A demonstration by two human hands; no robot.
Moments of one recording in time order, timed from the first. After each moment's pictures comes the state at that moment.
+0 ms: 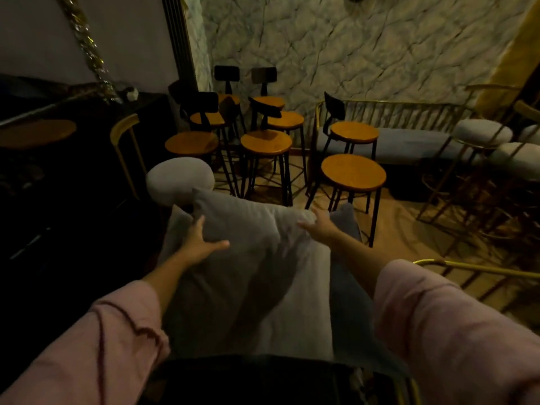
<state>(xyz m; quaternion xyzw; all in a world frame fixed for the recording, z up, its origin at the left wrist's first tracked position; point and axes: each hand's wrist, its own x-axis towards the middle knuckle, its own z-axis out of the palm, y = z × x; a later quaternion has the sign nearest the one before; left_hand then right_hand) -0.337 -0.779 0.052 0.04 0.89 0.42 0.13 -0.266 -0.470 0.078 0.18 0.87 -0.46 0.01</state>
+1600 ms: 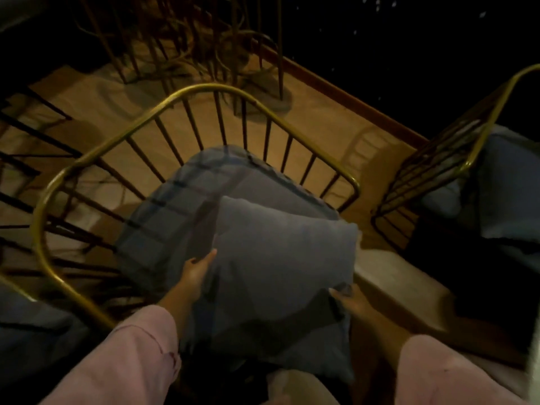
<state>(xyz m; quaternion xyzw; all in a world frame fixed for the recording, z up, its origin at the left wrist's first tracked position) 0.104 -0.195 -0.202 0.05 0.77 0.33 0.54 0.506 -0.201 -0.301 0.75 0.35 -0.56 -0.06</state>
